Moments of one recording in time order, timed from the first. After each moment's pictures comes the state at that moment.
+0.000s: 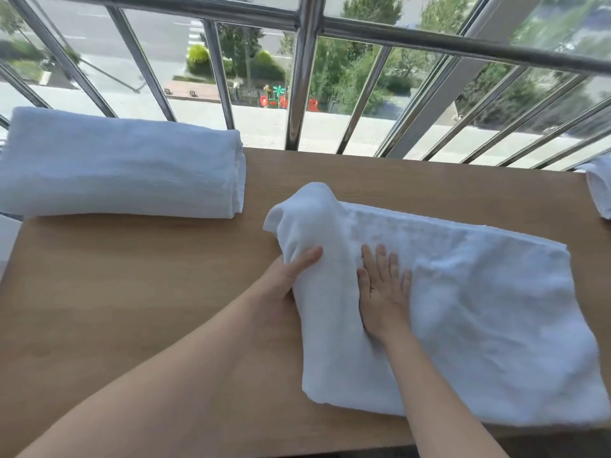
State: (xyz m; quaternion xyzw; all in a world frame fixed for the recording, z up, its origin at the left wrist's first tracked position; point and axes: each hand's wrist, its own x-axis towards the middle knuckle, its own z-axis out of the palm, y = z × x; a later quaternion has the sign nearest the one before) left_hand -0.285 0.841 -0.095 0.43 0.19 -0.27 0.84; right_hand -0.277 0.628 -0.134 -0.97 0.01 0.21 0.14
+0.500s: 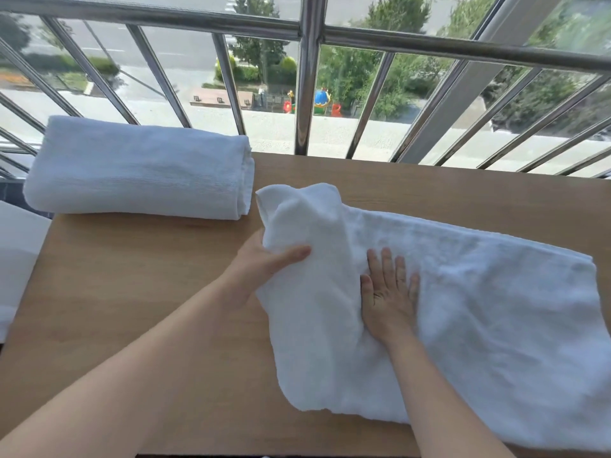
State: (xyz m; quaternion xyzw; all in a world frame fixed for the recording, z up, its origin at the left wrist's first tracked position) left_hand -0.278 0.878 -0.064 0.63 0.21 -0.19 0.73; right_hand -0.270 0.612 -0.152 -0.97 -0.03 0.20 0.11
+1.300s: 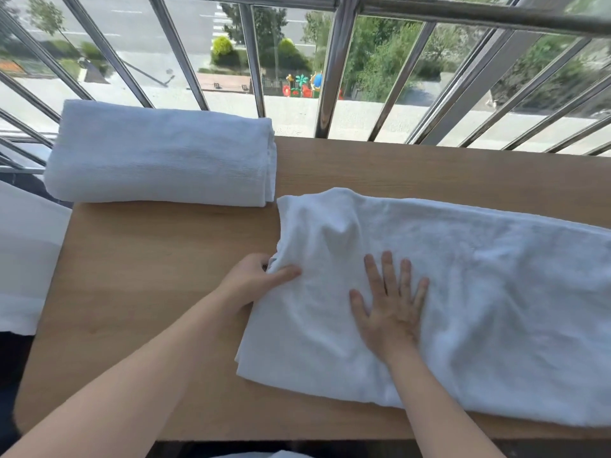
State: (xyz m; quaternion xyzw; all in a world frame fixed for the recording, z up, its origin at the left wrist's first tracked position) left_hand -0.320 0.939 -0.127 0.73 0.23 -0.30 0.56; right_hand -0.327 0.658 -0.157 -0.99 -0.06 0.13 0.05
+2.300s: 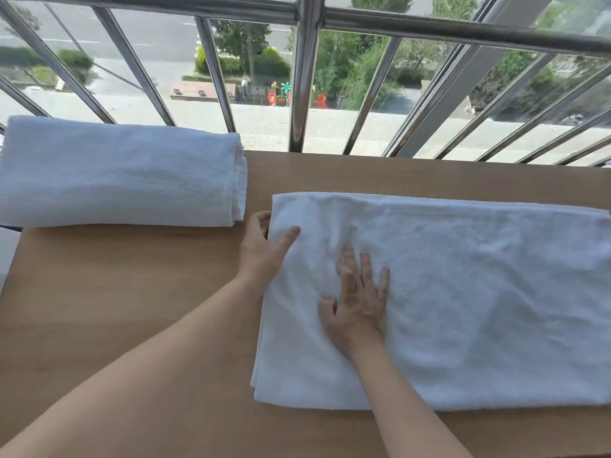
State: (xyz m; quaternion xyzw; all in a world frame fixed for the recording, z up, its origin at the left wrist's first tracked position) left_hand -0.240 0.874 -0.139 0.72 0.31 -0.03 0.62; right_hand -0.288 0.681 -0.149 -0.98 -0.10 0.09 0.15
